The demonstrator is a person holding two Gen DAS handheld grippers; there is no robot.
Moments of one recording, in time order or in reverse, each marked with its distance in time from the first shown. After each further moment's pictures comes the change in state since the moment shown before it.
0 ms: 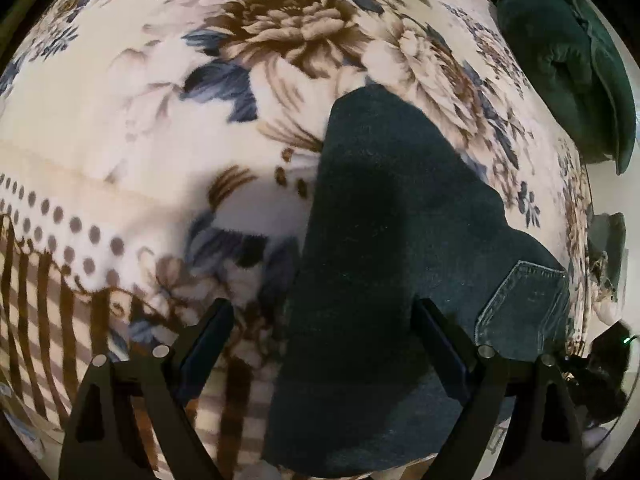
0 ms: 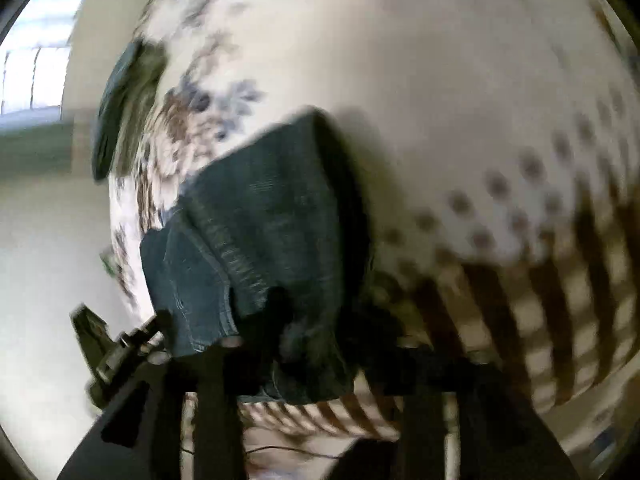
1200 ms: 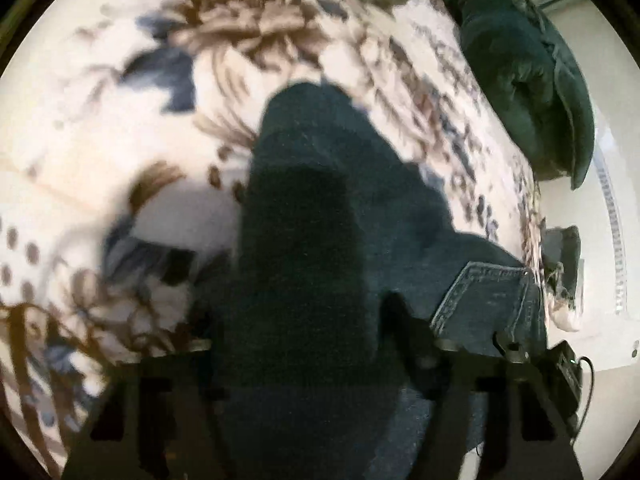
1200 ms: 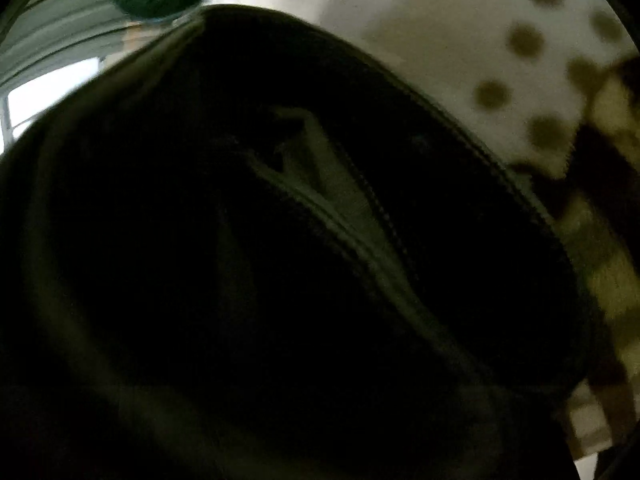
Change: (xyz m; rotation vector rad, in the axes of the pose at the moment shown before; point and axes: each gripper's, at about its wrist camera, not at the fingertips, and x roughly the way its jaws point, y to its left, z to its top) left arm 0.016 0.001 -0.002 -0.014 -0.105 -0.227; right arm 0.068 0.002 -0.040 0.176 -0.140 0.329
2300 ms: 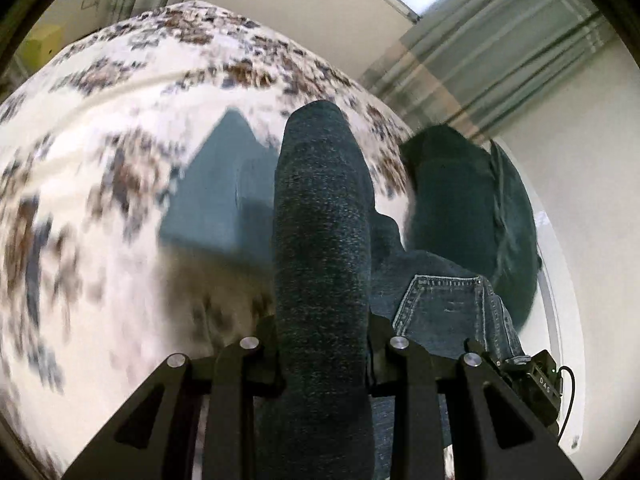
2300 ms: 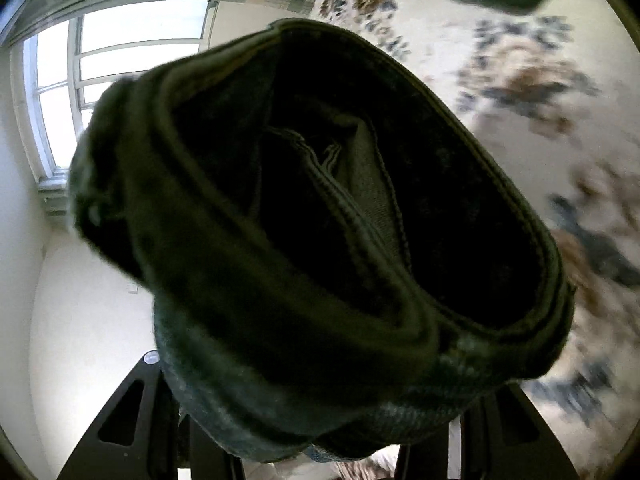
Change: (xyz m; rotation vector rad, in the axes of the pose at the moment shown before) left arm -0.178 -0.043 0.358 0.018 -0.301 -0.102; right arm 0.143 0.396 0.105 -0.243 0.002 0.172
